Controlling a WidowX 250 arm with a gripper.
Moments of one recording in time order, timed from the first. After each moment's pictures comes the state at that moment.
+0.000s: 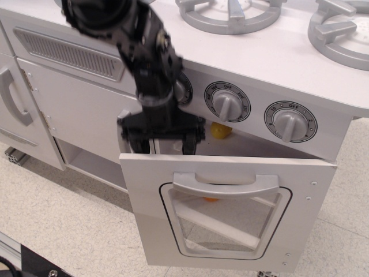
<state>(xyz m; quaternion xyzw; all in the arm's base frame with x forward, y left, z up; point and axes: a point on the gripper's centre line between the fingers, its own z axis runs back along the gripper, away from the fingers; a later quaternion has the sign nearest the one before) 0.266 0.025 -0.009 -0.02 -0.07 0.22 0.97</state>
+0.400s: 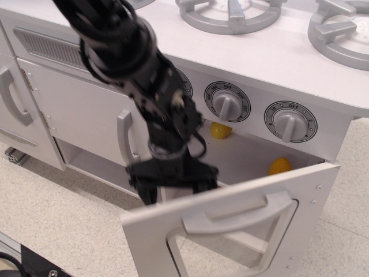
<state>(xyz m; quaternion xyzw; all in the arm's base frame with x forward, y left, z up) 0.226 -0.015 -0.029 -0.01 -0.05 0.22 0.97</state>
